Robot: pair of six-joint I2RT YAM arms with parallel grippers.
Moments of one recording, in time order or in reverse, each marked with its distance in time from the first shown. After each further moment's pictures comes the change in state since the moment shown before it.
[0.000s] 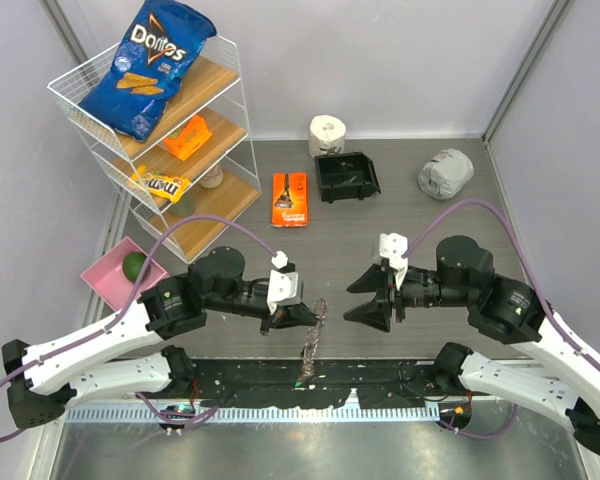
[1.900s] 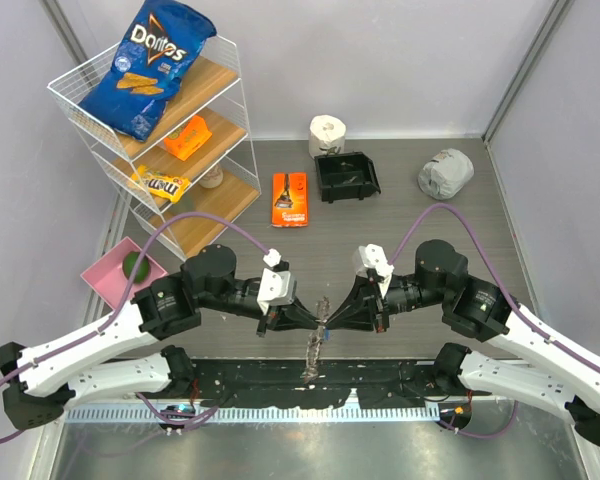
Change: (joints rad) left arm 0.000 -0.017 0.040 0.022 0.085 -0.040; right arm 0.047 0.023 -0.184 0.345 -0.288 0.101
